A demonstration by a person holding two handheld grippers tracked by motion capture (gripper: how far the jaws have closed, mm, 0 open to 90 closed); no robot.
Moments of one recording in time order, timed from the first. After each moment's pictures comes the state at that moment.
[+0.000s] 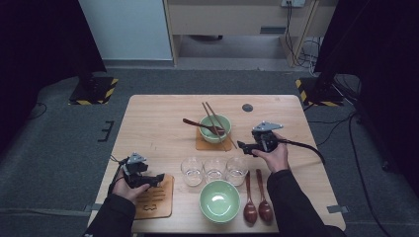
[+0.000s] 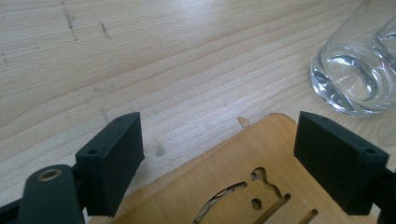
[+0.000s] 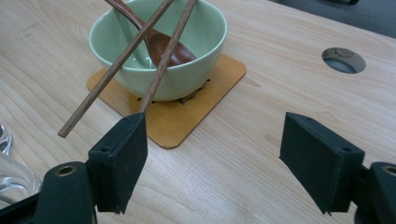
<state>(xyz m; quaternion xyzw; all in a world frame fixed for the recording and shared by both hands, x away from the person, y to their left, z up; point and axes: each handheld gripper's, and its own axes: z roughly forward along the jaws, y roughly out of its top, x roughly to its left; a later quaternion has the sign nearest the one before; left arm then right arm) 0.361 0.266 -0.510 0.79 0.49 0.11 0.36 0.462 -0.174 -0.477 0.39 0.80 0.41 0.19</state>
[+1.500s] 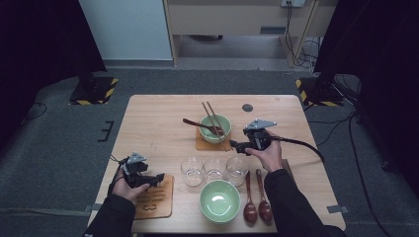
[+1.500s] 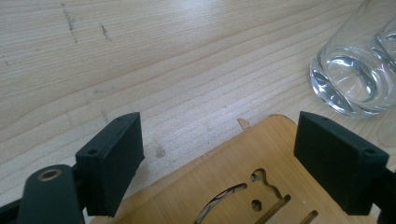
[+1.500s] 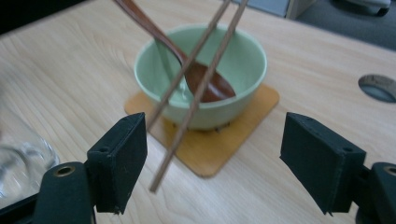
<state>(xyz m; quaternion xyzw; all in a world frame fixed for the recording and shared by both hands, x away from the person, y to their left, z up) 0.361 0.266 -0.509 0.79 0.49 0.11 0.36 0.462 -0.151 -0.462 0.37 0.80 0.44 0.16</state>
